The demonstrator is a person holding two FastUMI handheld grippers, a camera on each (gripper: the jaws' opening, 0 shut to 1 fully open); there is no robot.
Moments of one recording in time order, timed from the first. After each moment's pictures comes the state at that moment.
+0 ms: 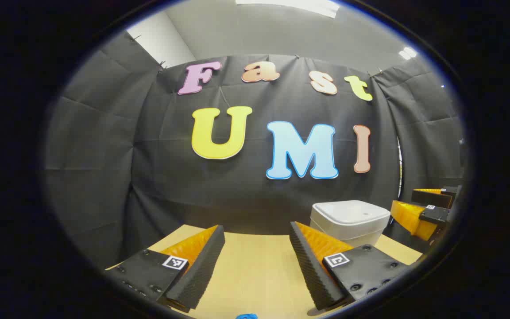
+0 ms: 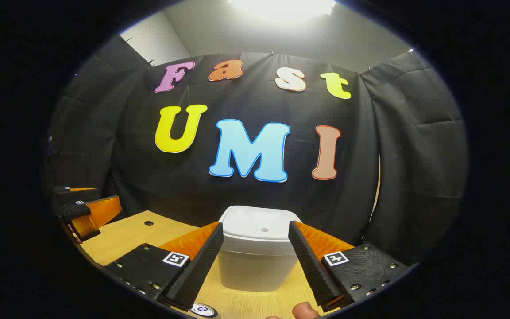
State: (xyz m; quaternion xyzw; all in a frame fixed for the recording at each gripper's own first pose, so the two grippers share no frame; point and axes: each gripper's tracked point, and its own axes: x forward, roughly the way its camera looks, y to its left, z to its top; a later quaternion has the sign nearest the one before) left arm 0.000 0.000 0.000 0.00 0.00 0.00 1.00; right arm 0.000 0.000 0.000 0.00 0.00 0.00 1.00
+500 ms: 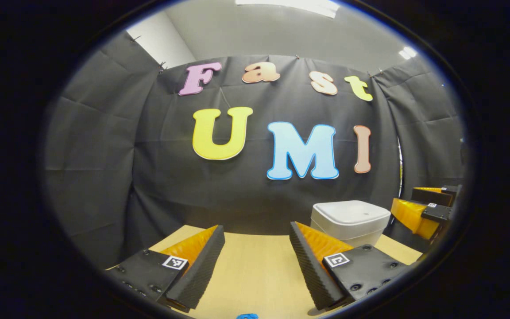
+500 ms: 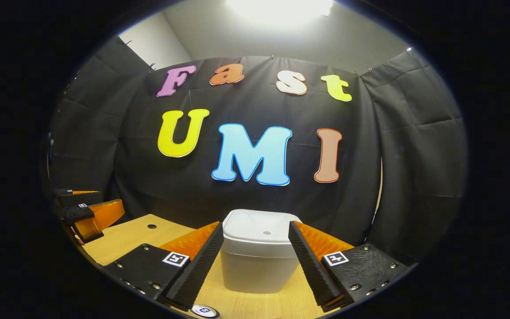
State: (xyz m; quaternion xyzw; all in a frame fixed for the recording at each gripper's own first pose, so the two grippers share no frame) left arm -0.003 0.002 -0.001 0.00 0.00 0.00 1.00; right arm -0.001 0.003 0.001 0.01 0.00 0.01 1.00
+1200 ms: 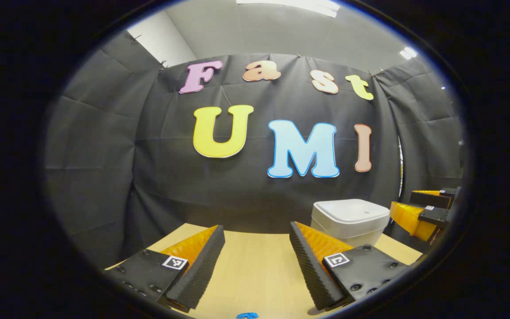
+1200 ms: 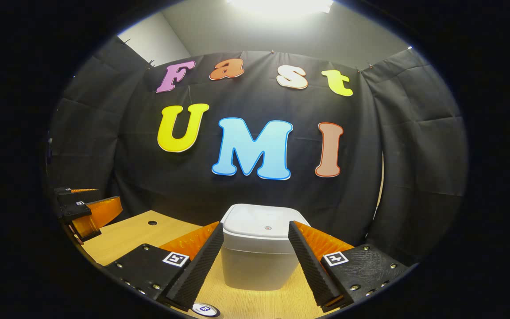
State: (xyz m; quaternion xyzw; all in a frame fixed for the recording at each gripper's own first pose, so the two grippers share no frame) left arm -0.002 0.003 -0.006 0.00 0.01 0.00 1.00; right arm 0.004 0.003 -0.010 0.01 0.02 0.01 1.00
